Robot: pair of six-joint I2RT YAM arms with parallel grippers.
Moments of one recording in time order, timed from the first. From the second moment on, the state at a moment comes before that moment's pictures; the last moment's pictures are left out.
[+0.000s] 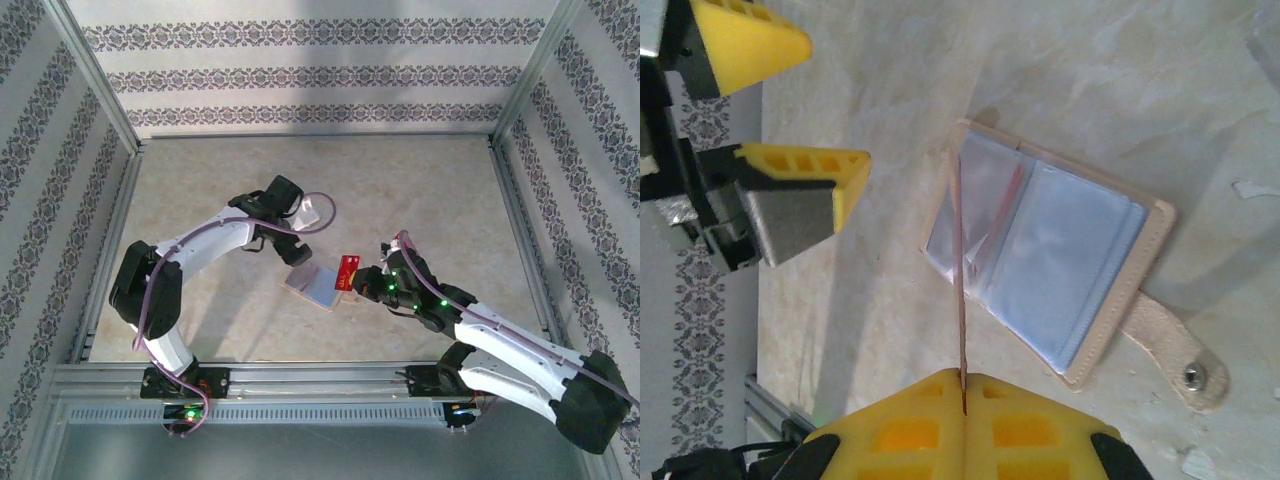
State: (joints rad) left arm -0.53 1.71 1.28 -0.71 0.05 0.38; right arm 0.76 0.91 0.48 -0.18 -0.15 1.08
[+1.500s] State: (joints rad) left arm -0.50 1.95 1.33 -0.82 0.31 0.25; right arm 0.82 1.39 0.40 0.39 -0.20 1.29
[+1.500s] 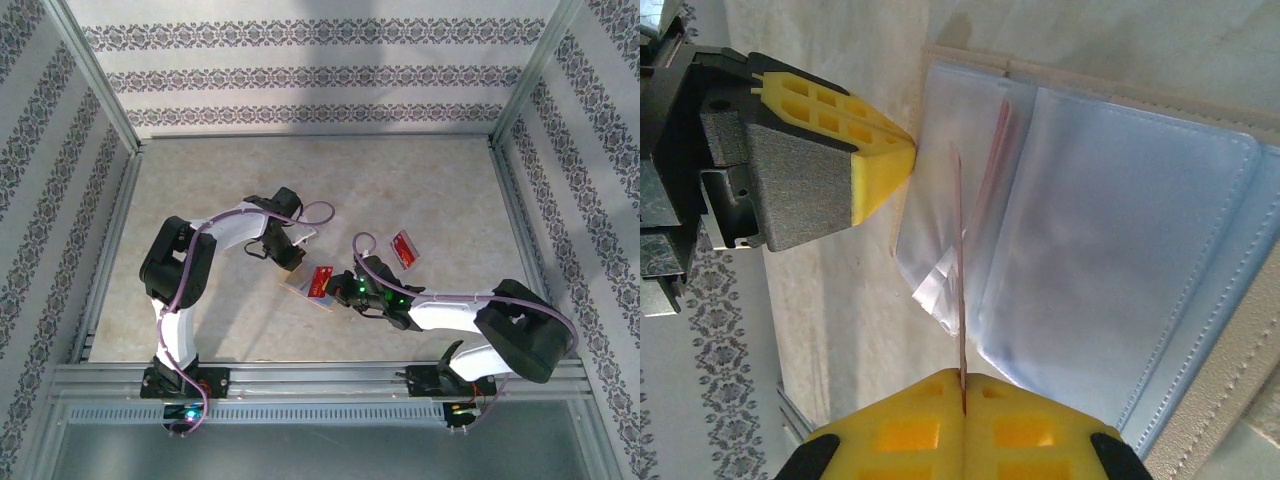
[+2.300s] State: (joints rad) left arm -0.50 1.95 1.31 -0.78 0.28 0.25; right arm 0.82 1.44 0.37 0.46 -0.23 1.33
